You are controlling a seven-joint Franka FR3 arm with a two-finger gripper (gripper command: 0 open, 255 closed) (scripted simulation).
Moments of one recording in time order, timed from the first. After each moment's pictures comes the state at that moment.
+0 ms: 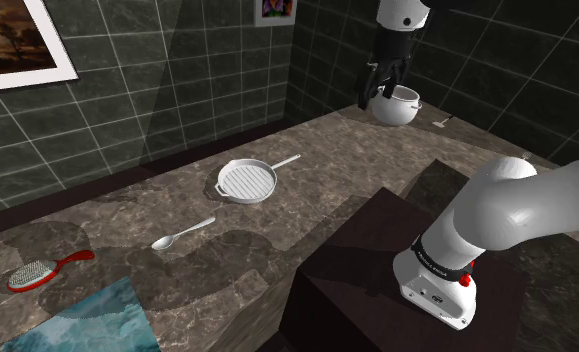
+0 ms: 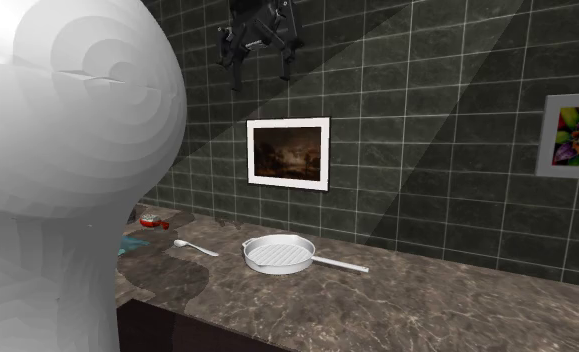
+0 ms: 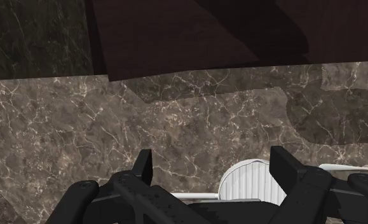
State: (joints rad) arm -0.01 -0.75 0.04 -2.42 -0.05 1.63 0.14
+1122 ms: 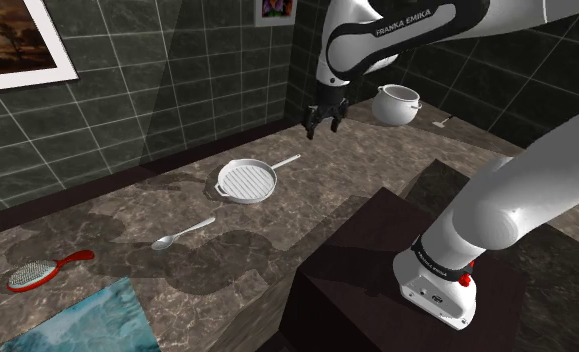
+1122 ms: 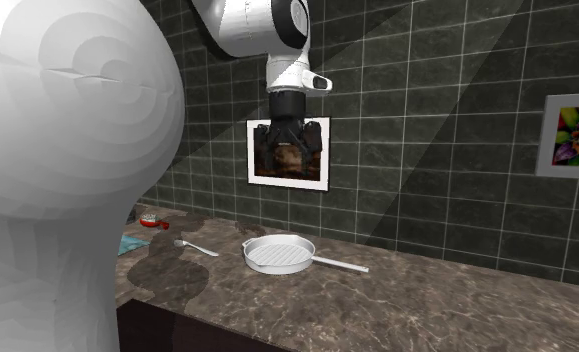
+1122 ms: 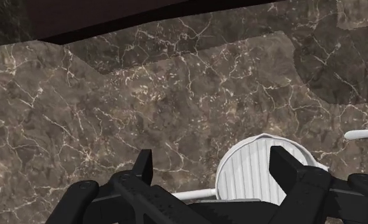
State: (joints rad) arm -0.03 -0.27 0.02 -2.44 0.00 2.12 0.20
